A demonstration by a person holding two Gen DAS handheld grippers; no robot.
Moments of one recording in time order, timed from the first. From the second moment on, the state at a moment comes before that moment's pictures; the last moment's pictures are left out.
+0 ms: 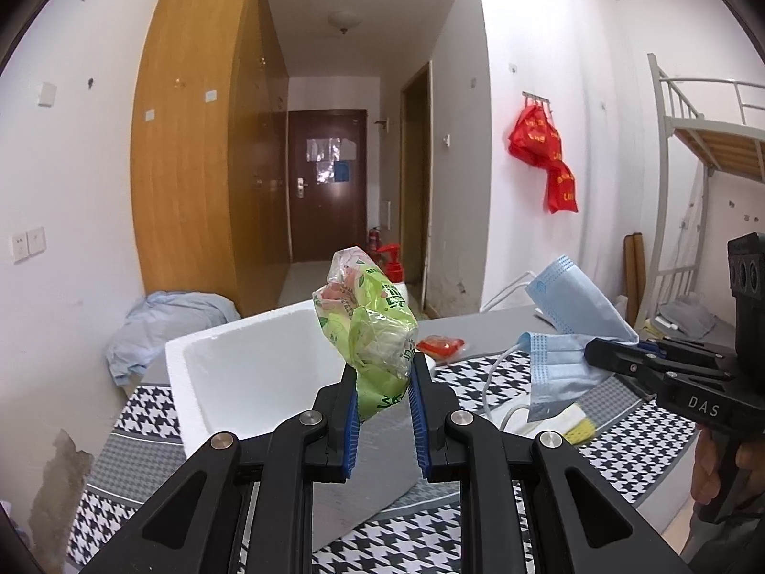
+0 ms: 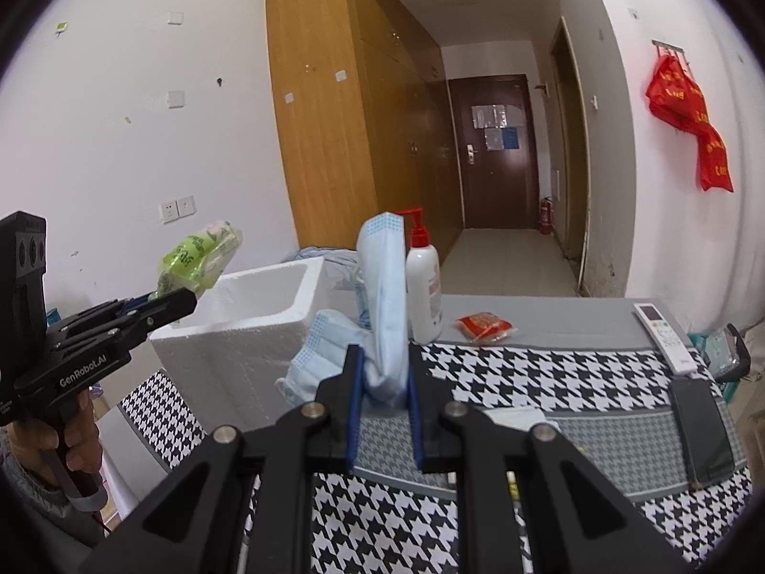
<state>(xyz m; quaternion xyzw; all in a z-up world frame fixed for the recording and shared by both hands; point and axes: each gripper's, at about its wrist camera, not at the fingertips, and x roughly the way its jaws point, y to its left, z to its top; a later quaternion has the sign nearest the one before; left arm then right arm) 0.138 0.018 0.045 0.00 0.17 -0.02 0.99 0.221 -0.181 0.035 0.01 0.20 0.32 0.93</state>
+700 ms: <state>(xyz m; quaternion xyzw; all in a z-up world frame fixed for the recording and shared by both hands) 0.146 0.044 0.053 0.00 0.16 0.04 0.99 0.237 -0.147 0.054 0.00 0.18 0.36 0.91</state>
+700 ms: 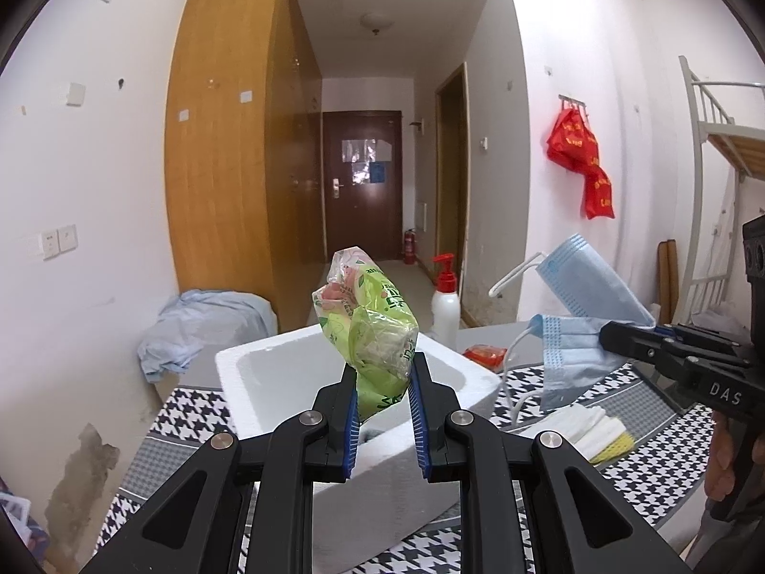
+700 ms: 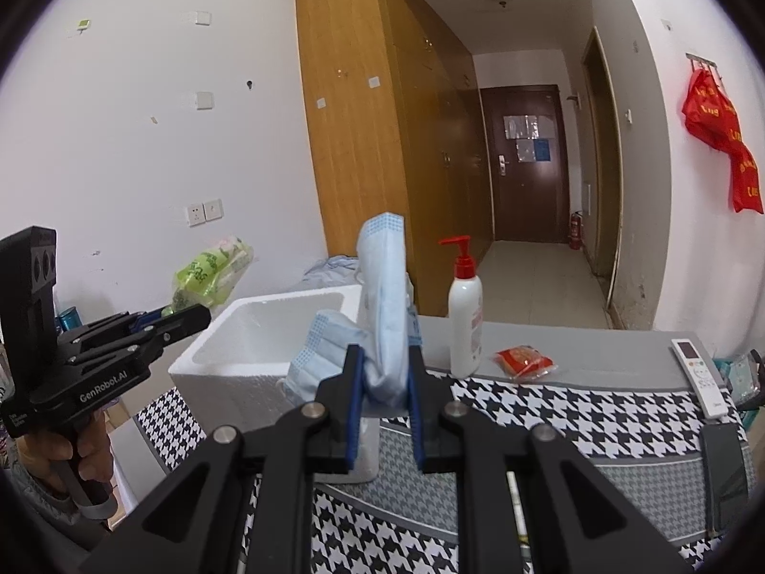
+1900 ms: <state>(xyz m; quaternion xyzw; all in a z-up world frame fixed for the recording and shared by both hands) 0.178 0.085 0.042 -0.02 0.20 0.03 0.98 0.251 -0.105 0.066 0.00 0.18 0.37 0.91</state>
